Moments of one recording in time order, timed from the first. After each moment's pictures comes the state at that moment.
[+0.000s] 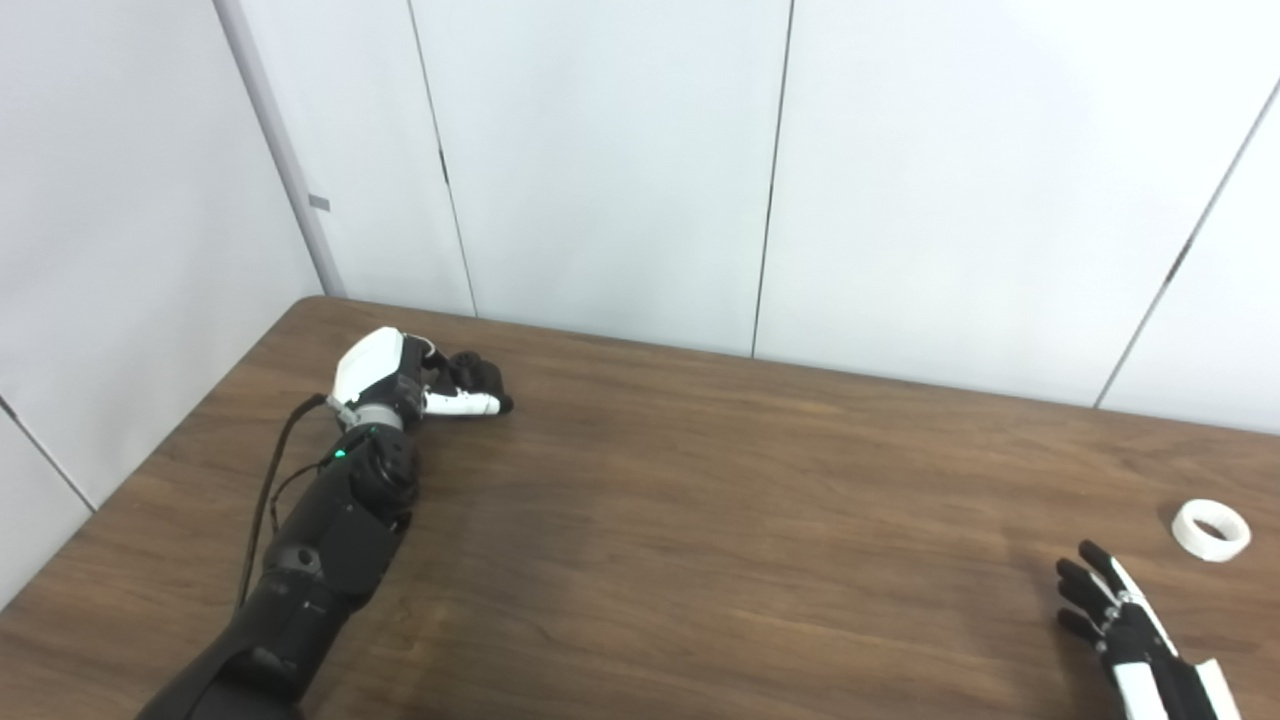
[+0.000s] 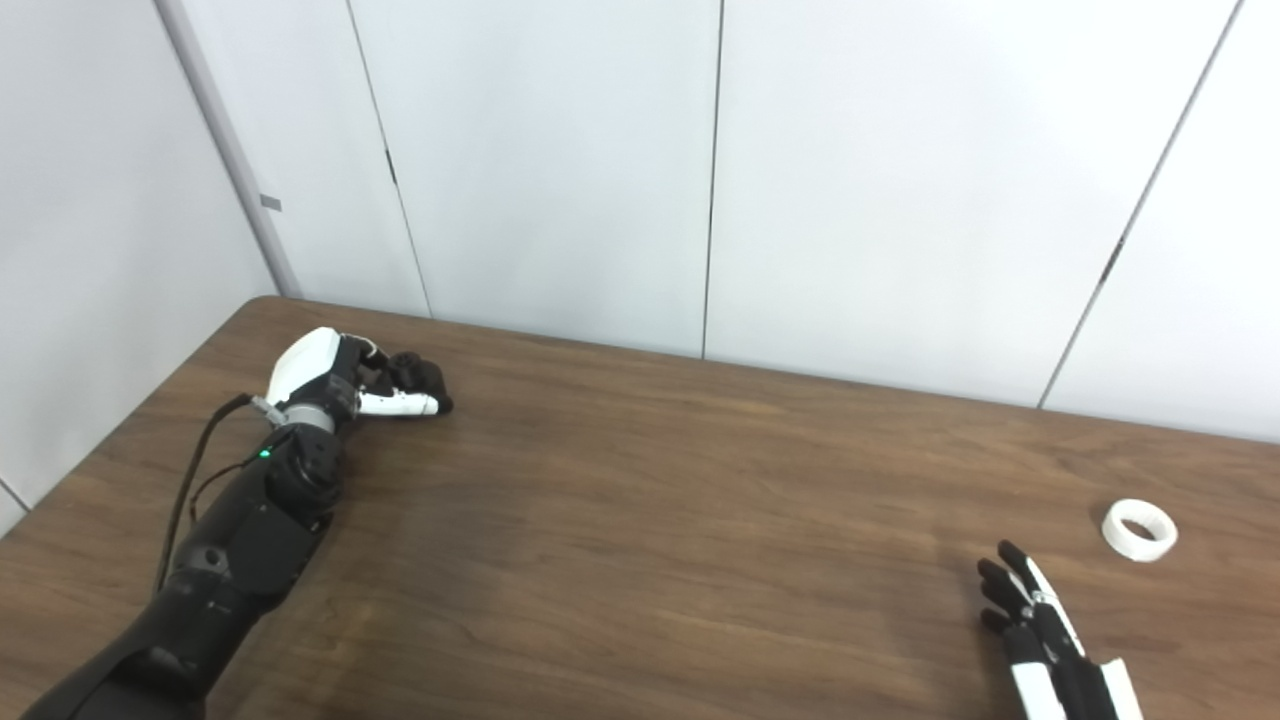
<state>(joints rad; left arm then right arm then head) -0.54 0.49 -0.08 0.53 0.52 0.38 0.13 0.09 -0.17 -0.02 -0.14 -0.09 -0.06 0.06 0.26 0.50</state>
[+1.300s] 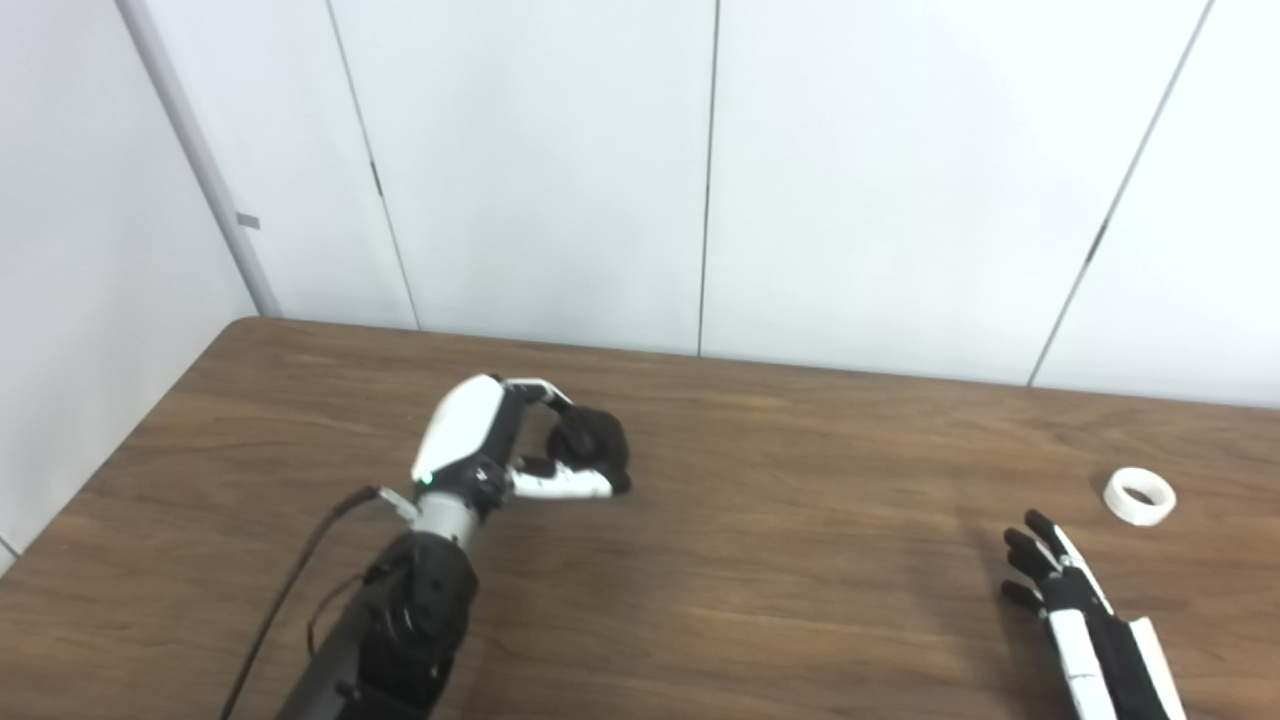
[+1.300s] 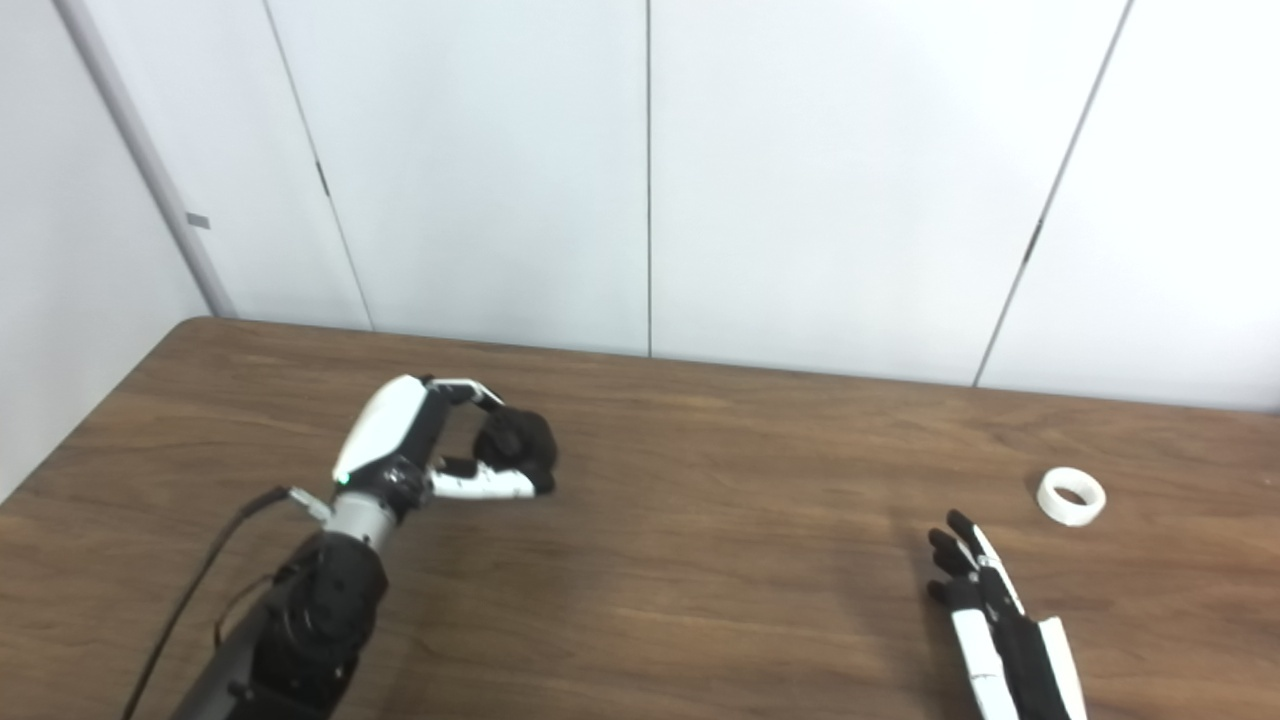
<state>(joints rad) -0.24 0.31 -0.21 -0.19 0.60 0.42 -0.05 0.07 -0.11 0.00 -0.18 -0.13 0.01 0.01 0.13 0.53</state>
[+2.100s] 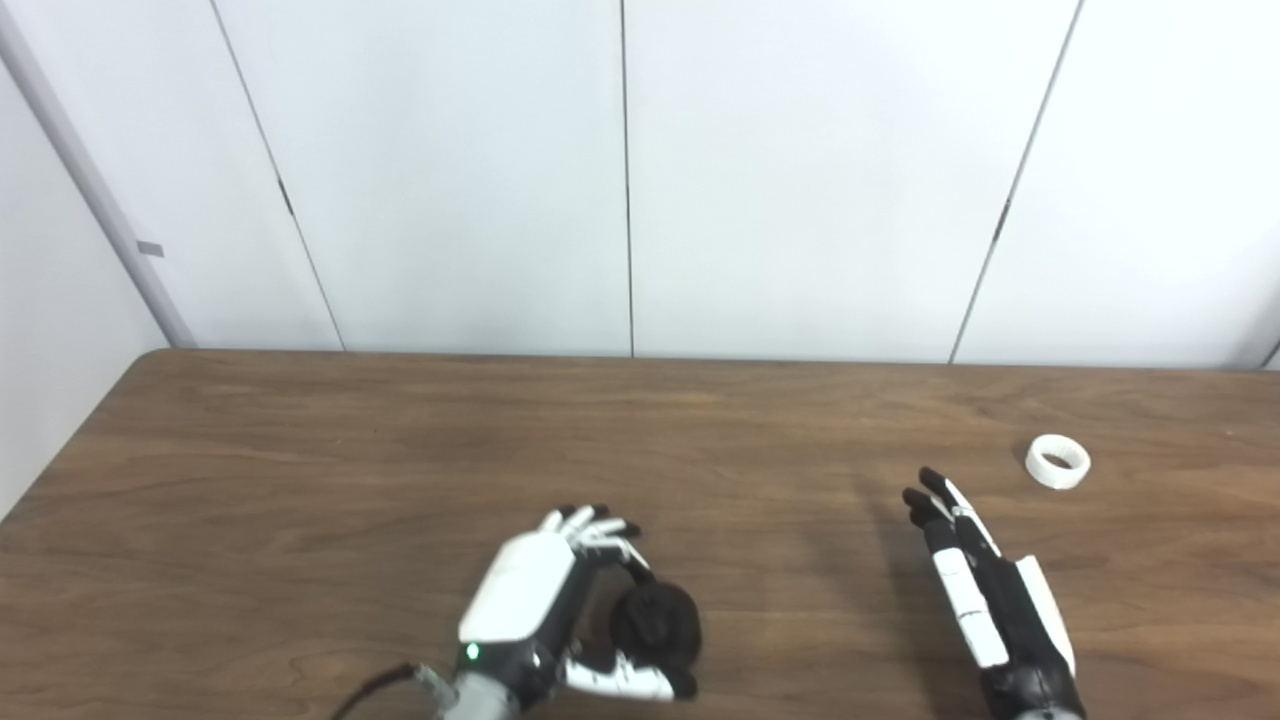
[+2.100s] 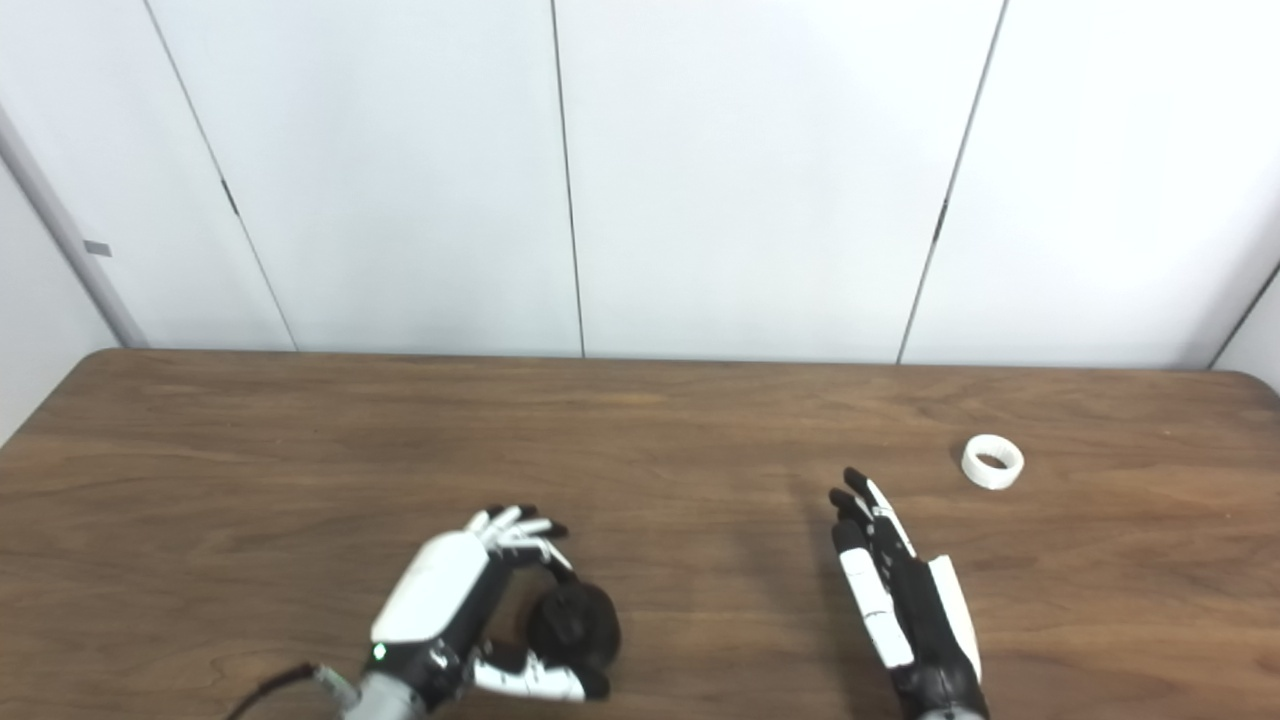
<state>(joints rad) 0.01 0.21 -0.40 -0.31 0.80 0.21 -0.07 0.06 -0.06 0.05 -0.29 -0.23 0.18 -0.01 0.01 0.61</state>
